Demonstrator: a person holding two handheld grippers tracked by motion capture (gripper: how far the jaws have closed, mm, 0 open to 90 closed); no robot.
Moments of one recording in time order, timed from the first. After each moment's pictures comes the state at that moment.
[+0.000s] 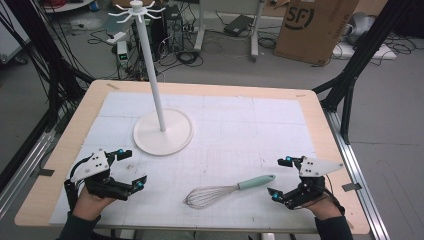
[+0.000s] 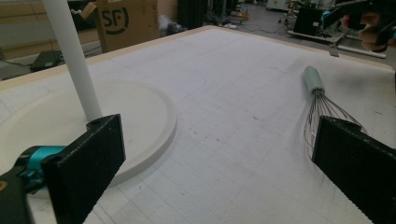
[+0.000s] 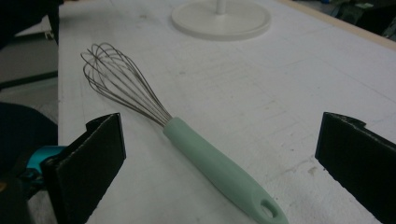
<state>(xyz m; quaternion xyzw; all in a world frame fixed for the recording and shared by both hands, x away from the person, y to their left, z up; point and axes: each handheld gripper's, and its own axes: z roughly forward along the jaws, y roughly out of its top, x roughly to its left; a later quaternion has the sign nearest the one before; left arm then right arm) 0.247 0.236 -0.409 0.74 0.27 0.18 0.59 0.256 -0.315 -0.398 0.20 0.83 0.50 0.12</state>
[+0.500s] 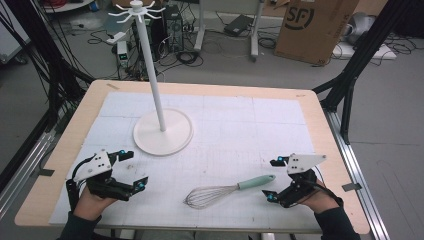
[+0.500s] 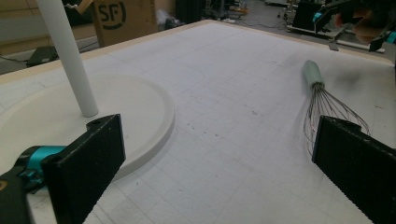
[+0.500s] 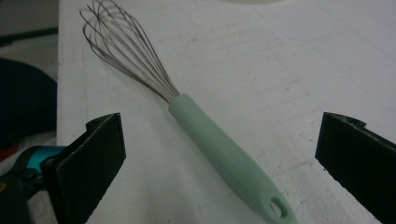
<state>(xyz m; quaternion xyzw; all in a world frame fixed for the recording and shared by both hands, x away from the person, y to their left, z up) 0.248 0.234 -0.411 0.75 0.27 0.18 0.58 0.269 -0.295 -0.399 0.17 0.88 0.44 0.09</state>
